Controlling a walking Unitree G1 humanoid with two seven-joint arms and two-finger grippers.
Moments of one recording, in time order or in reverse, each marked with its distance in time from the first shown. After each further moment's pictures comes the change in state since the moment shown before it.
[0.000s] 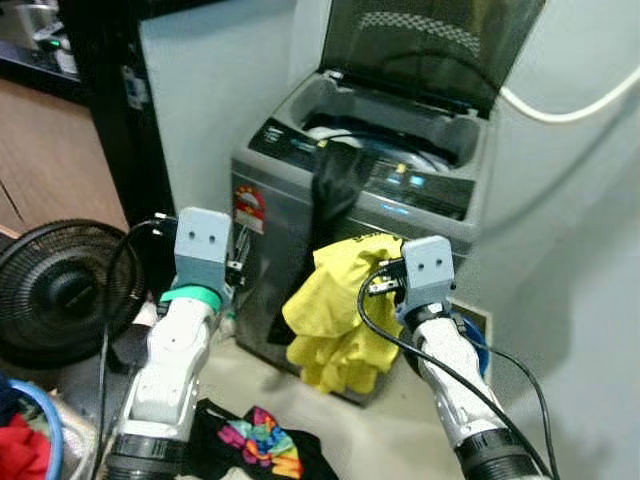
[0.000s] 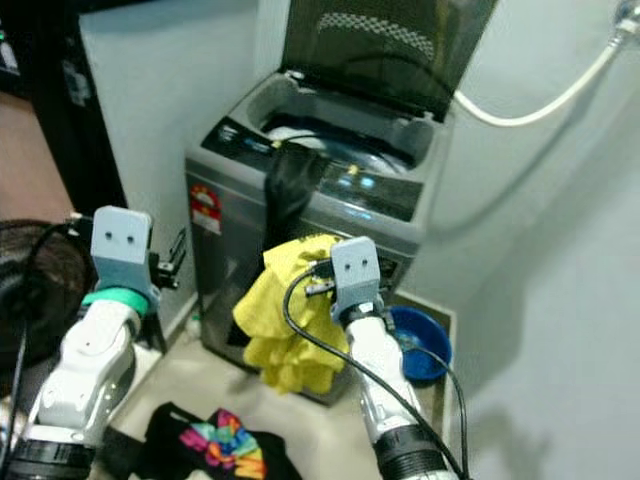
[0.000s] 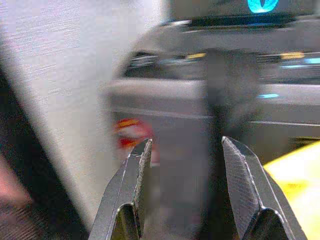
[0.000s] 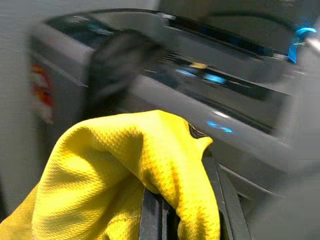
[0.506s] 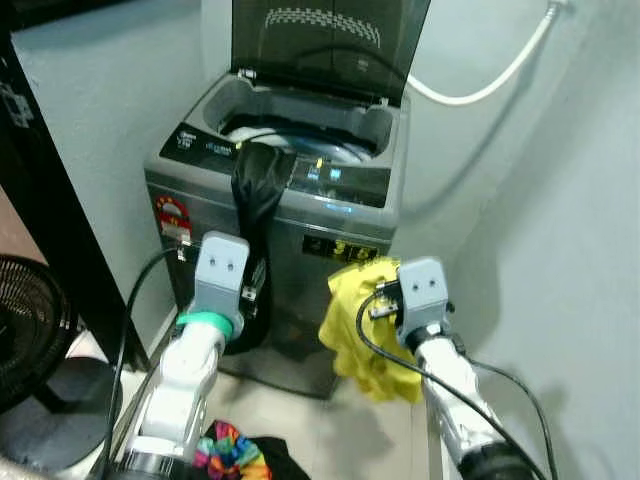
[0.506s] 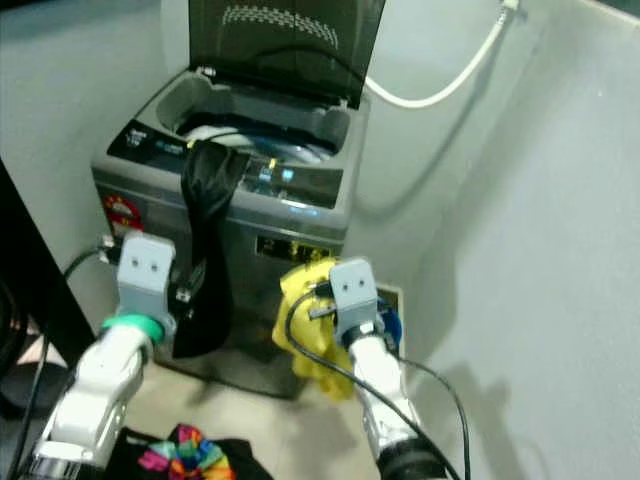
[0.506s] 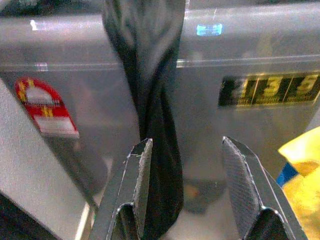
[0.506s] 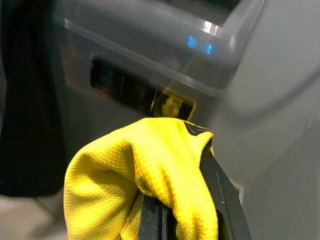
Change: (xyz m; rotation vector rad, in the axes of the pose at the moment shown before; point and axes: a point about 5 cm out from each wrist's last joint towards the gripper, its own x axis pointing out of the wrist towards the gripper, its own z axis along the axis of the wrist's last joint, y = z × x) left arm -0.019 -0.005 -0.053 -0.008 0.191 -0.058; right arm -0.022 0.003 -0.046 -0.026 0.175 0.023
